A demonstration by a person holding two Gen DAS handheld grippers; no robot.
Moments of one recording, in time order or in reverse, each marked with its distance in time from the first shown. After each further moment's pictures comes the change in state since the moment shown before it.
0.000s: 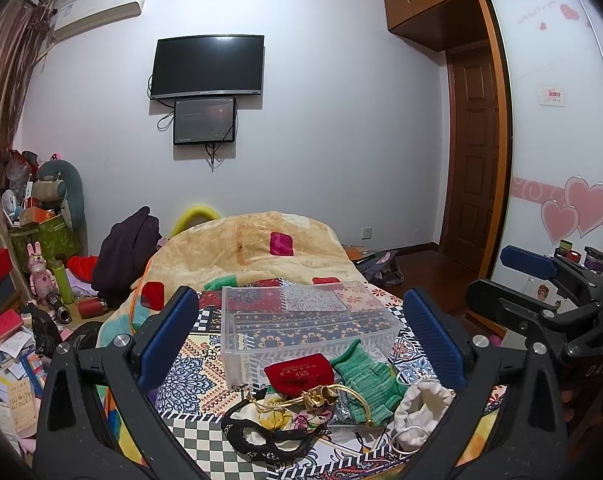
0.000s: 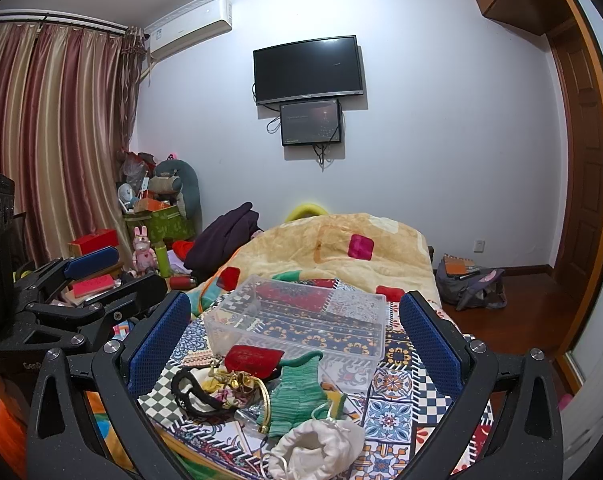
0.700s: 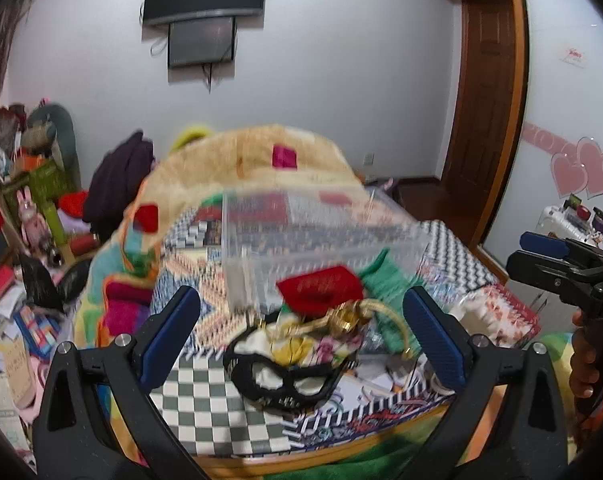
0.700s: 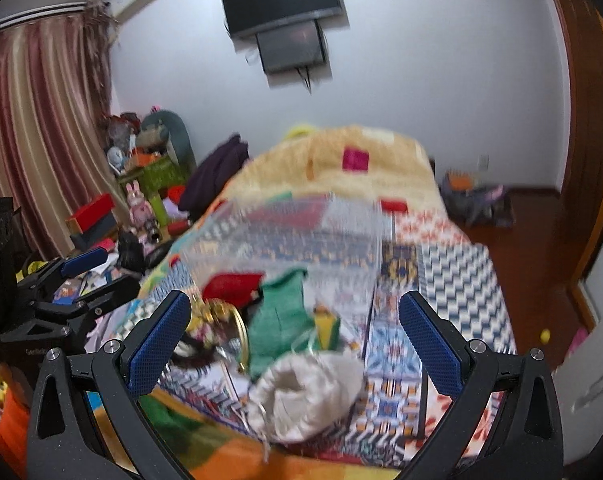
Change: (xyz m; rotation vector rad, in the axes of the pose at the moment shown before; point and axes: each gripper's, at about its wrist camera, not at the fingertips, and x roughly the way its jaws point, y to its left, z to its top) left arm 0.051 0.029 -0.061 -0.029 0.310 -0.014; right arm 0.037 -0.039 -0.047 0.146 0.301 0.028
